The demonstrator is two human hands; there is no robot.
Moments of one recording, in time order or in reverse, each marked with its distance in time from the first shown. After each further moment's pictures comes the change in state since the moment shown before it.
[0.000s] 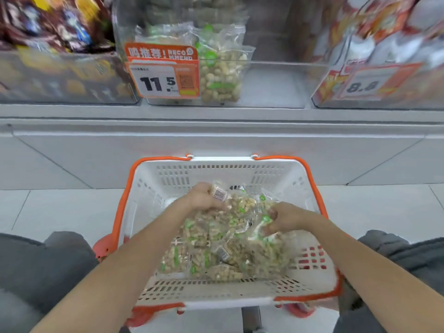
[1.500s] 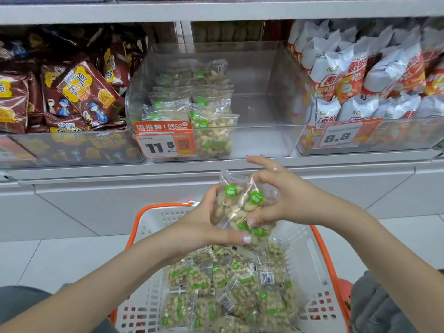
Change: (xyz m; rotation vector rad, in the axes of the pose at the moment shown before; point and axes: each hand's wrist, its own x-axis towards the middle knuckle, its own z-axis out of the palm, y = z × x) left_hand -0.118 0.094 -0.028 -0.339 -0.194 0.460; right_hand -0.128 -0.134 -0.099 -0.066 0.448 -0.574
